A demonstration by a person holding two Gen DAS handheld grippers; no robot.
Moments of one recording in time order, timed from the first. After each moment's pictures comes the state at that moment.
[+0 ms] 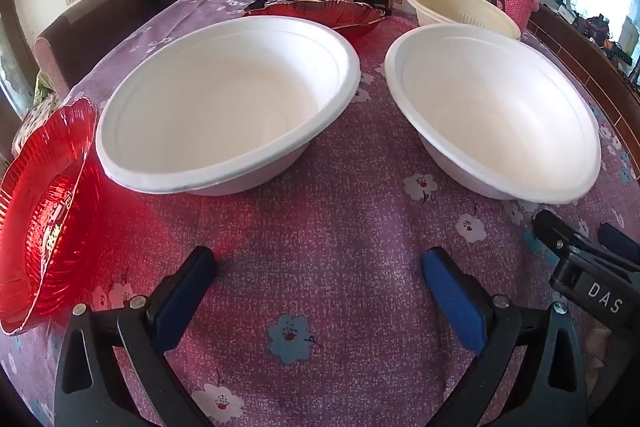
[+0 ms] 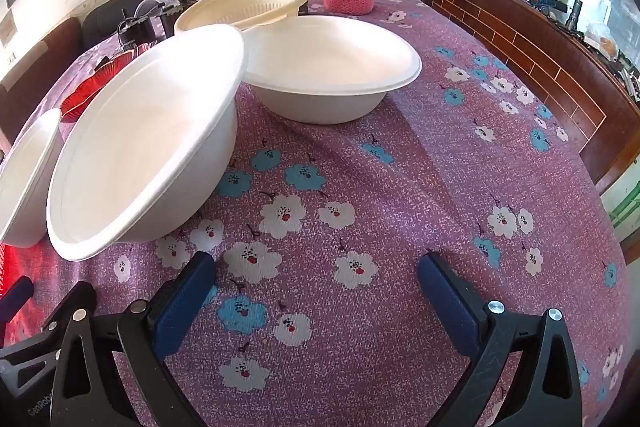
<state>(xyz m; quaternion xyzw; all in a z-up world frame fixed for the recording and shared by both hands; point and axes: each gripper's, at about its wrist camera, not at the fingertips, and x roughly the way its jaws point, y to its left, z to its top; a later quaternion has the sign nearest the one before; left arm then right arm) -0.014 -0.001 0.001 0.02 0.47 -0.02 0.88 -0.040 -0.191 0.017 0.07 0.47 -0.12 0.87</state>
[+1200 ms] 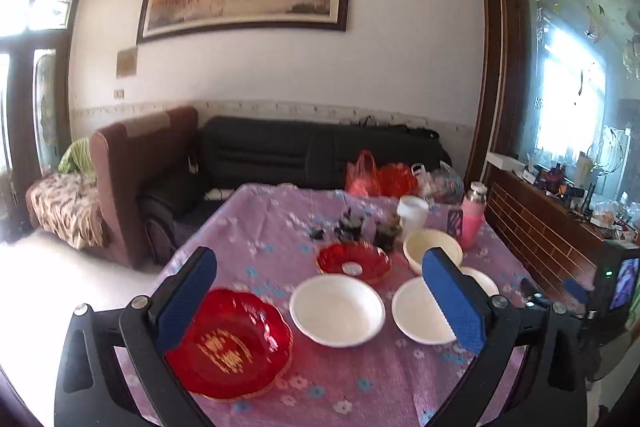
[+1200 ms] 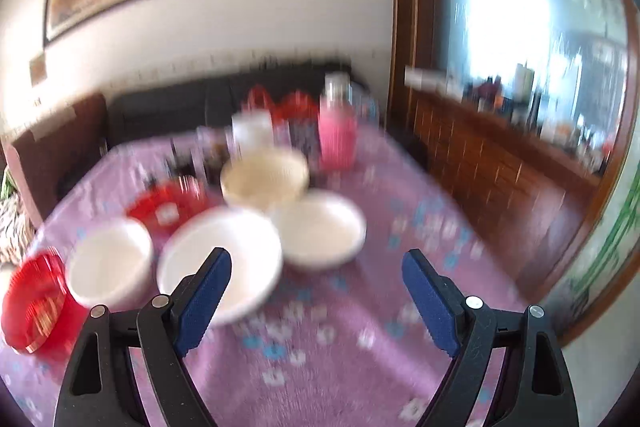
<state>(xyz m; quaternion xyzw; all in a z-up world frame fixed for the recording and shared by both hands) -0.161 0.129 0.272 -0.03 0.16 -0.03 0.99 -0.139 -0.167 0.183 0.03 0.23 -0.14 0.96</state>
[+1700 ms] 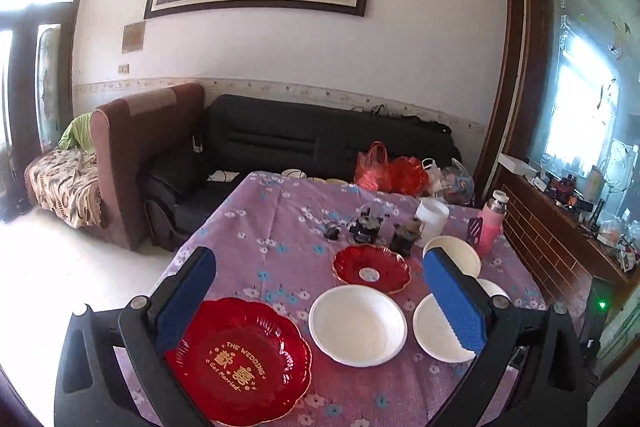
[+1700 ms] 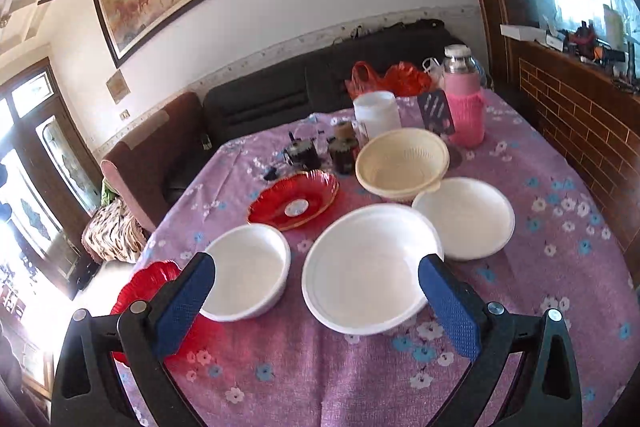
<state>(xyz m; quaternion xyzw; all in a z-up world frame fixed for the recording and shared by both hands) -0.102 0.166 0.256 -0.06 0.22 -0.02 0.97 -0.068 -0.129 0.152 0.15 0.31 0.06 0.94</state>
